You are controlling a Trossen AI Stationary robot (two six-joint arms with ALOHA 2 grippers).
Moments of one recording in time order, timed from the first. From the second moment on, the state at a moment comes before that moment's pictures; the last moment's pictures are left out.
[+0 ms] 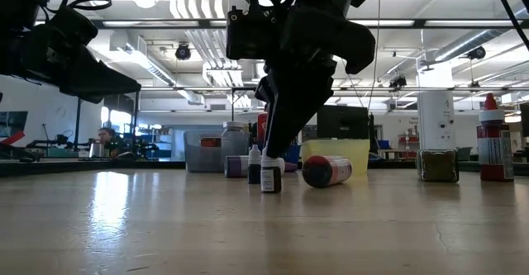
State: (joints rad) left arm -0.16 0.32 0.01 0.07 -0.36 -0.08; right arm 0.22 2.08 1.53 -0.64 -0.04 0.08
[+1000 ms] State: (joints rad) left arm -0.16 0.32 0.01 0.07 -0.36 -0.08; right arm 0.15 1.83 1.53 -0.86 0.10 0.08
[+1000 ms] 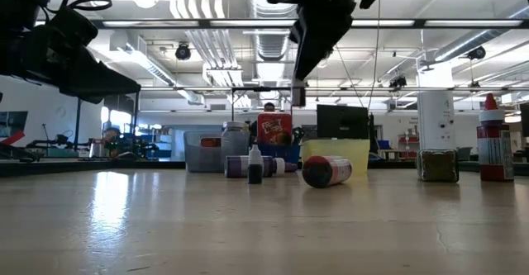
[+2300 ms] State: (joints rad) left arm -0.16 0.32 0.01 0.07 -0.36 -0.08; right arm -0.64 1.57 1.20 -0.55 -0.01 0.00
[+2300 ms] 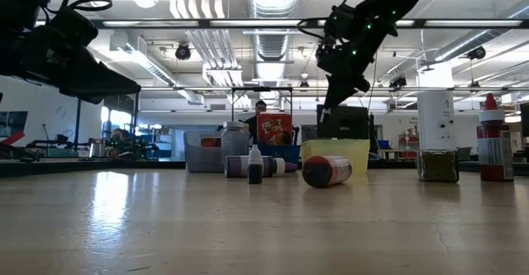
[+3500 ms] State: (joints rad) left arm -0.16 0.32 0.01 0.07 -0.36 -0.08; right arm -0.71 1.87 1.32 -0.47 -0.09 -0.08
